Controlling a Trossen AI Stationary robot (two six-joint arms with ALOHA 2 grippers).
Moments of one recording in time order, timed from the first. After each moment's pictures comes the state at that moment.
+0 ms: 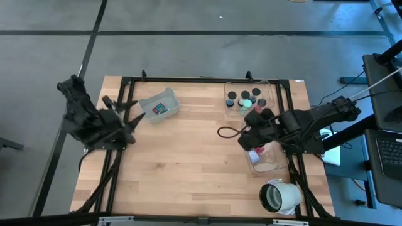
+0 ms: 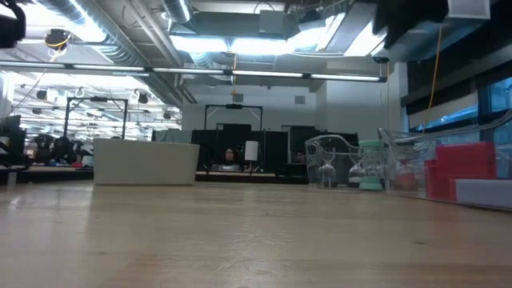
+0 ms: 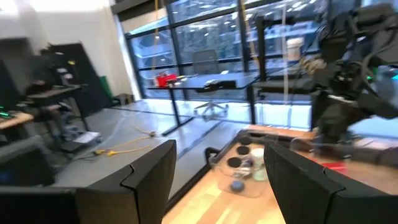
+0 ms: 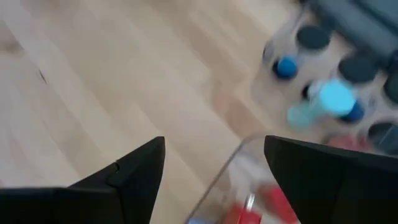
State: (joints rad) left arm -0.91 0.74 0.85 0.11 -1.57 0.34; right arm 0.36 1.33 1.32 -1.22 0.52 0.97
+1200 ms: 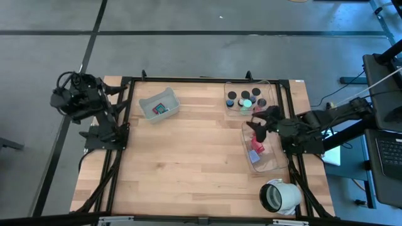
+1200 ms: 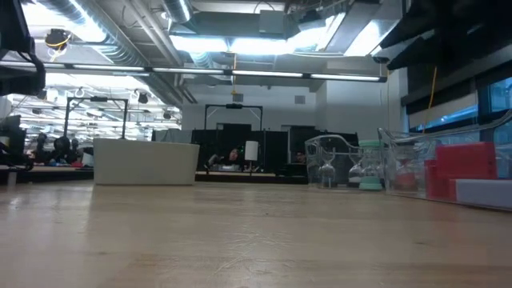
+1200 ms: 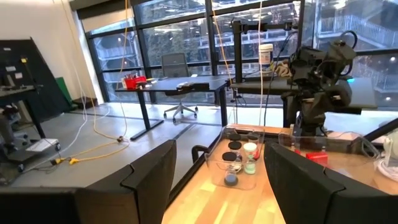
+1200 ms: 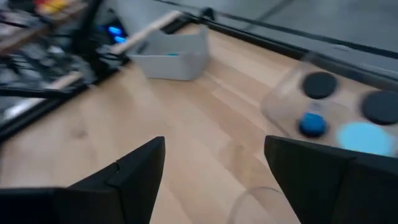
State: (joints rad) left arm -1.09 0.34 0.85 -0.40 -1.57 0.19; right arm 0.35 0.74 0.66 -0.54 0.70 0.77
